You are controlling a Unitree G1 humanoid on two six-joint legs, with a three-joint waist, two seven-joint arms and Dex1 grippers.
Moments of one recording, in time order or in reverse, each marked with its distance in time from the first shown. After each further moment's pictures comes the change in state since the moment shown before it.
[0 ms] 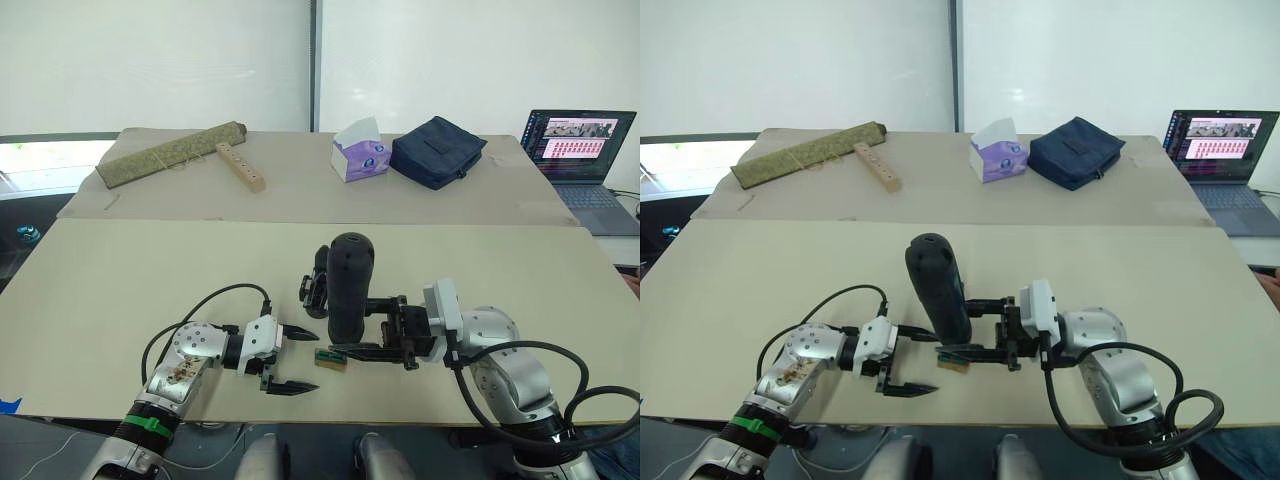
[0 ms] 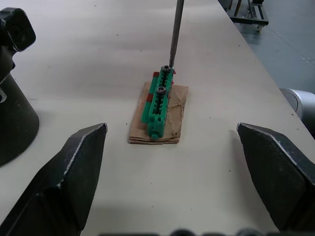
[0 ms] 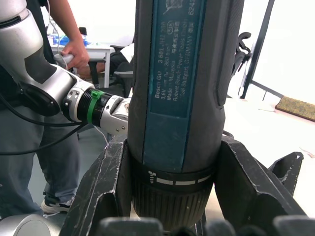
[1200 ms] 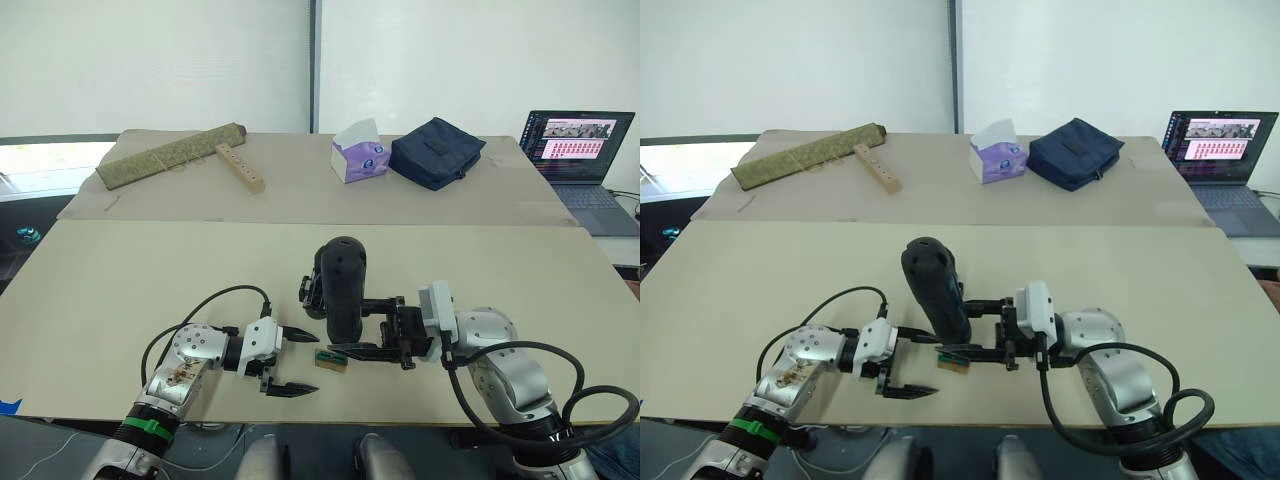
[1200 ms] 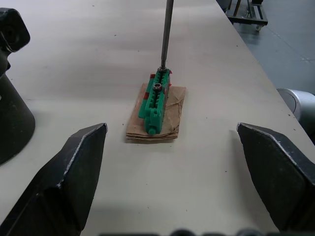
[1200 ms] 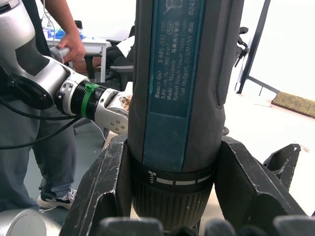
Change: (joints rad) left arm 0.009 0.000 0.000 -0.005 0.000 0.000 0.000; right arm 0.000 -0.001 0.011 0.014 -0.027 -0.015 -0.007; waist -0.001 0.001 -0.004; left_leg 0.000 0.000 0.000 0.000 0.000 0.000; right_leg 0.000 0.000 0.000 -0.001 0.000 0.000
